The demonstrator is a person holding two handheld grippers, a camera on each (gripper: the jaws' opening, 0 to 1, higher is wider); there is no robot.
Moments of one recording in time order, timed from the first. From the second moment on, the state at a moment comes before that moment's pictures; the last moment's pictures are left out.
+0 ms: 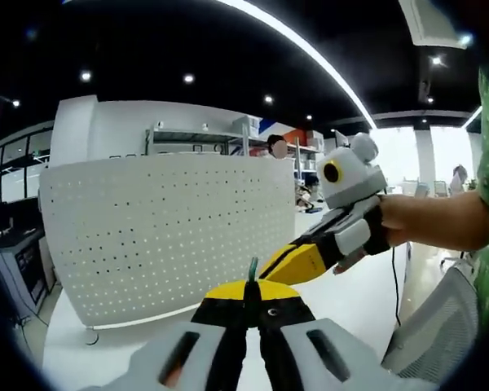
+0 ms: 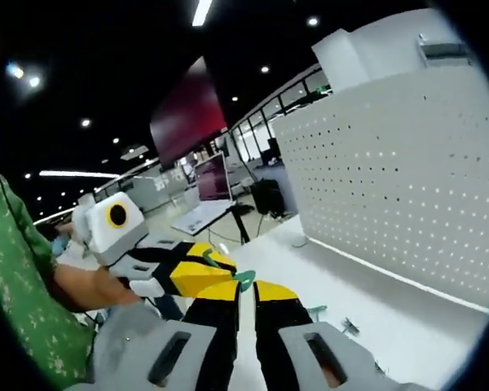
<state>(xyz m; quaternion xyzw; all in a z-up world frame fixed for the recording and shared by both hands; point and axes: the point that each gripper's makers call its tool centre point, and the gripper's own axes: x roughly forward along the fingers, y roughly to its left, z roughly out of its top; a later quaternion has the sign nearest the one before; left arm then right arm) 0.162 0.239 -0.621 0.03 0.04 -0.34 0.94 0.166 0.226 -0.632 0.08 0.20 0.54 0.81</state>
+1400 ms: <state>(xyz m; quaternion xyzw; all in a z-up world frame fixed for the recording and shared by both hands) 0.158 0.234 -0.623 0.10 0.04 -0.32 0.94 0.160 0.232 -0.614 -0.05 0.13 0.50 0.86</state>
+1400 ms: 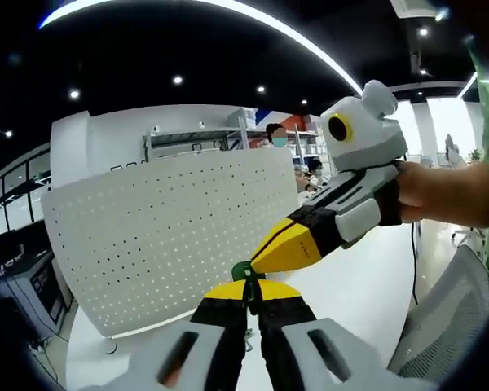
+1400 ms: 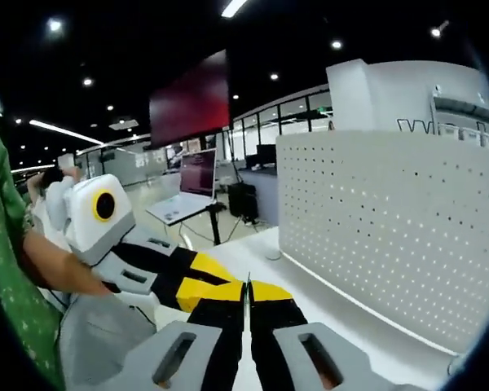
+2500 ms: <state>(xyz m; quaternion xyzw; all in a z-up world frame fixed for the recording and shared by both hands) 0.164 0.234 -0.629 0.11 0.05 -0.30 0.95 0.165 0.230 -0.615 -0.02 0.14 0.48 0.86</state>
